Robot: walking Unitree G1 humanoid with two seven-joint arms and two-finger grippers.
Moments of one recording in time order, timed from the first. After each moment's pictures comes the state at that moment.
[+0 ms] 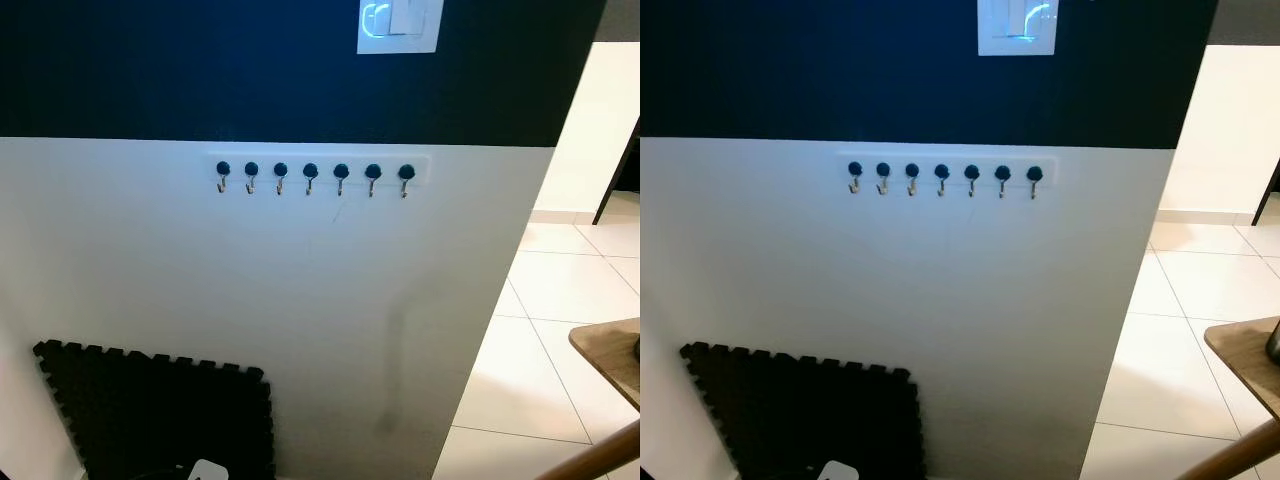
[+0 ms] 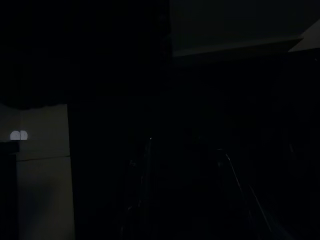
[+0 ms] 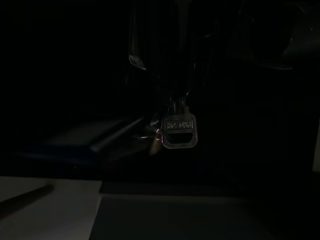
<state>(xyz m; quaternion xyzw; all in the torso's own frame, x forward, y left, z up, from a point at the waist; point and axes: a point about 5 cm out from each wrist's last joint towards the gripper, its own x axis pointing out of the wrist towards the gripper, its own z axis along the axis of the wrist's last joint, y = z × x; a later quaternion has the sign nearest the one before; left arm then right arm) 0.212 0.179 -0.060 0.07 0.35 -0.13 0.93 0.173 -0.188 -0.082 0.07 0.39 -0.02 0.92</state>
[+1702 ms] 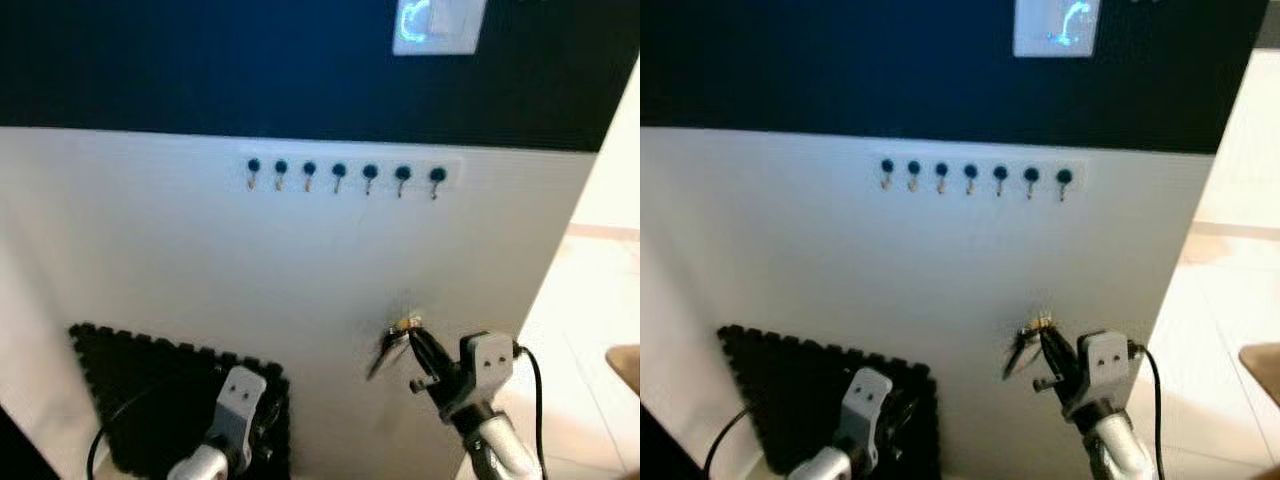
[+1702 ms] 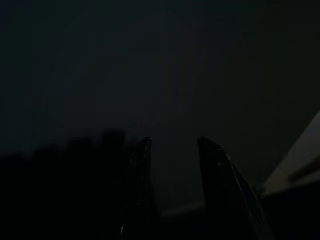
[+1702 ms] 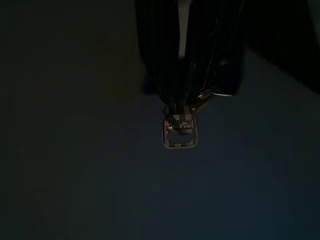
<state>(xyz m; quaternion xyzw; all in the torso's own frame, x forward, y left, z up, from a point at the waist) 0.292 0.122 0.060 0.07 0.02 -0.26 0.96 0.294 -0.182 0.133 0.02 -0.14 0.15 0.98</state>
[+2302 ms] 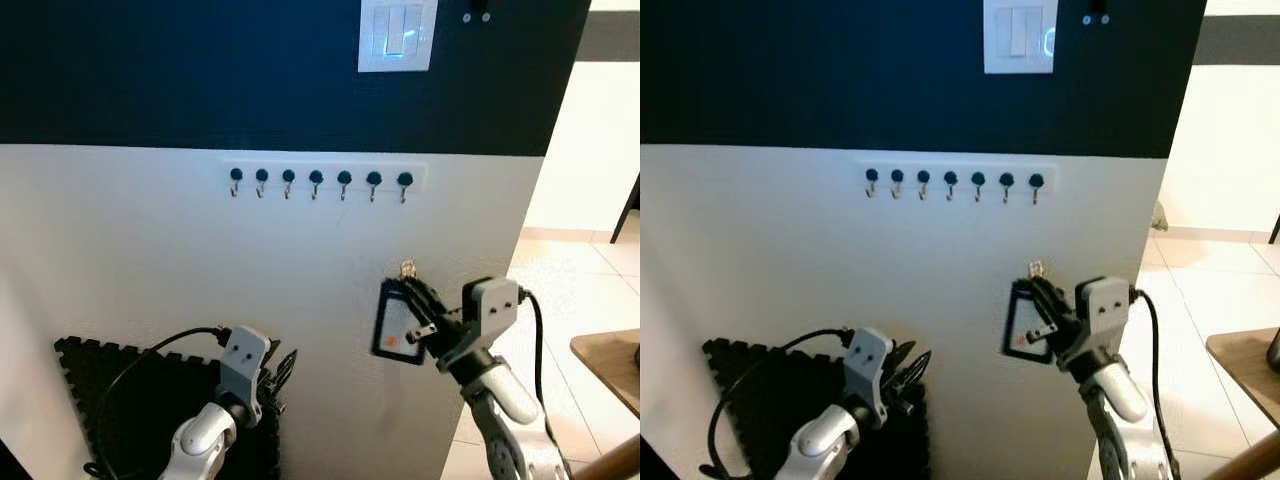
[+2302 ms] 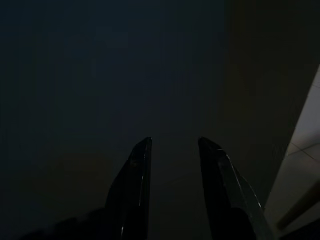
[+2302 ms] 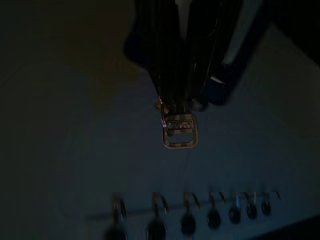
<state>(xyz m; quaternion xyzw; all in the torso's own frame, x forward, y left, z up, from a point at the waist) 0.303 0.114 0.101 0.05 -0.05 -0.29 0.95 0.310 -0.169 0.196 0.02 -0.19 0.18 0.96</state>
